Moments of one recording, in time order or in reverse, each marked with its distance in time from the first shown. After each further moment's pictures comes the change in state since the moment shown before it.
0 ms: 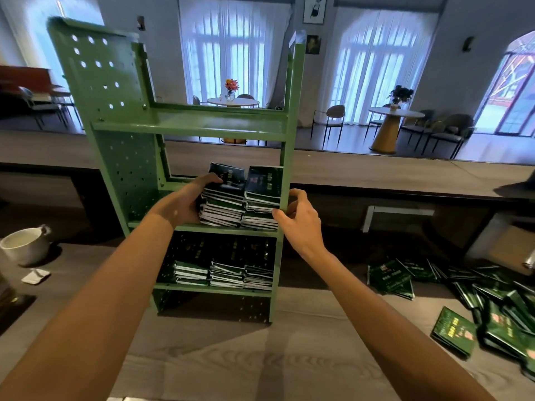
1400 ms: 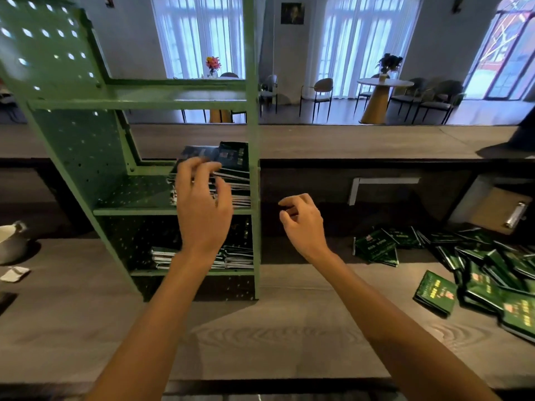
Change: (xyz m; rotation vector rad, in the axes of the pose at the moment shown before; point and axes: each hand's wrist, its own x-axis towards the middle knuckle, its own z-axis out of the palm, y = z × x) left_hand -0.056 -0.059 0.105 0.673 0.773 1.025; right_hand -0.028 0.058 -0.024 -0.096 0.018 -0.031
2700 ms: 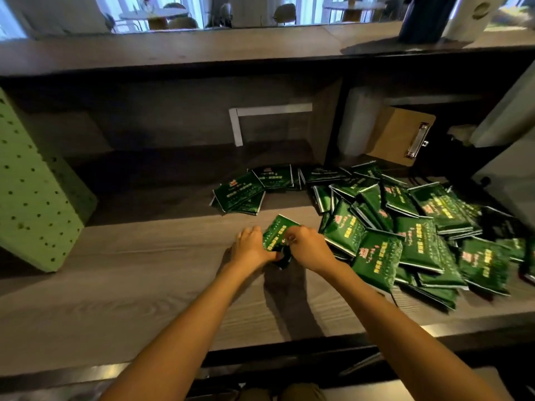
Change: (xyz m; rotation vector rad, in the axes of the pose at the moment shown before) left_hand -0.290 0.141 0.406 0.435 -1.228 -0.411; right_hand -0.088 0.370 -0.250 -0.489 -0.473 0.331
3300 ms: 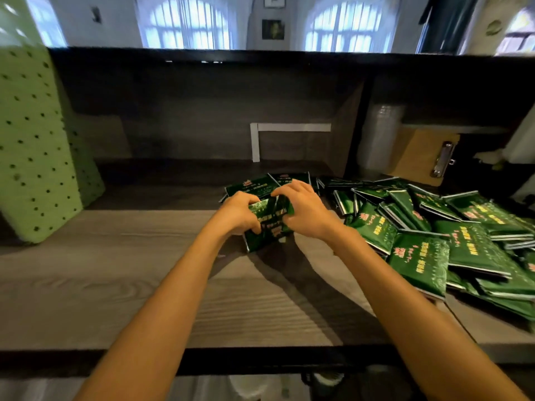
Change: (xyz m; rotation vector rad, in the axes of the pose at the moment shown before) left_hand 0.019 -0.039 -0.027 -0.206 0.231 0.155; right_hand 0.050 -0.011 0.019 -0.086 0.201 -0.424
